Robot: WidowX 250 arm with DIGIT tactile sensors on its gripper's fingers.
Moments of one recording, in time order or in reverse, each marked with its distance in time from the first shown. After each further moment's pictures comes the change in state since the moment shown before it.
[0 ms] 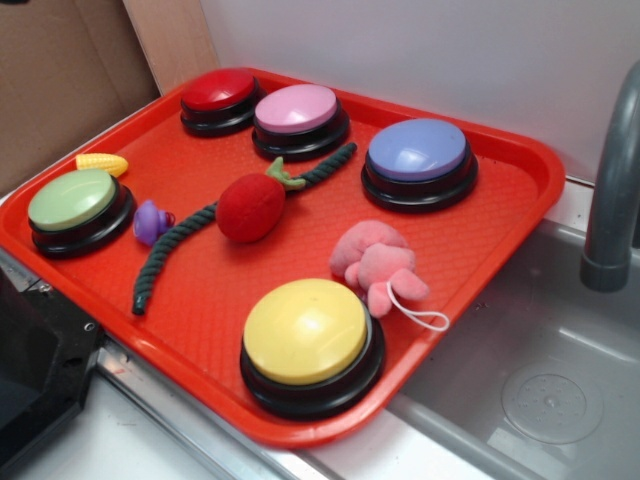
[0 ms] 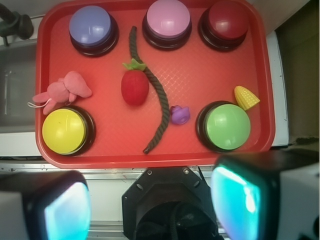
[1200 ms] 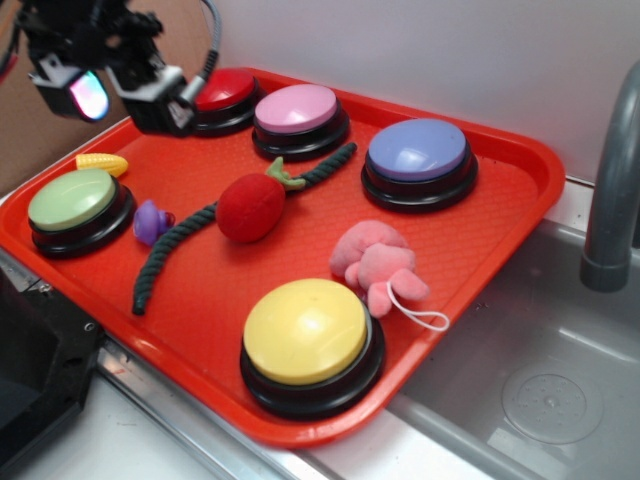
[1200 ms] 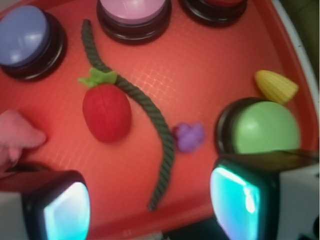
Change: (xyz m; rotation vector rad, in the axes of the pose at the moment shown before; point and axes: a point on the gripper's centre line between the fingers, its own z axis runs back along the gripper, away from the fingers) arm 0.044 0.002 -0.121 0.048 -0.020 0.273
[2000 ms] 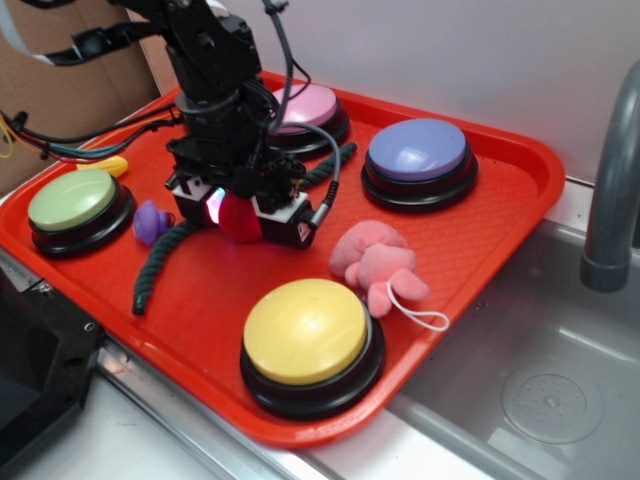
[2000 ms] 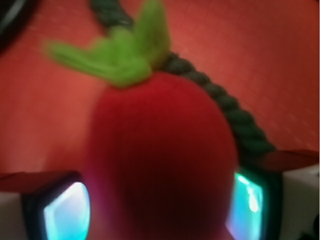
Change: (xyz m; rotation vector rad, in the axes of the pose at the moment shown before) arm 0.025 -0.031 -0.099 -0.017 0.063 0.014
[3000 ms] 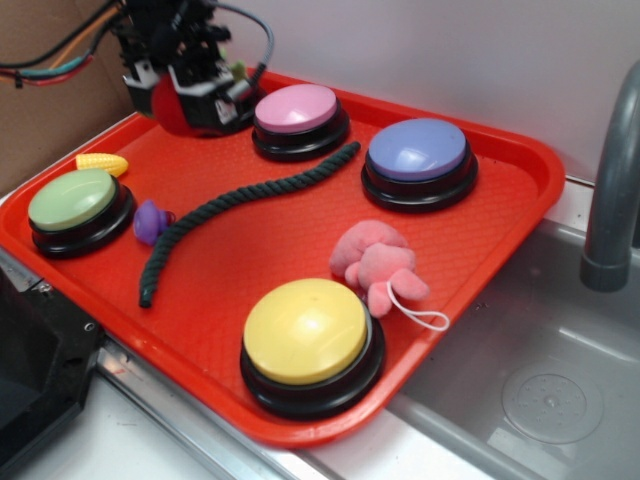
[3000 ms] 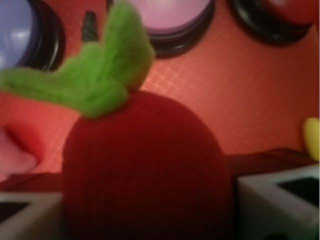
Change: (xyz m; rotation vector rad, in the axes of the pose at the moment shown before) arm 0.018 0.046 0.095 -0.065 0.103 -0.157
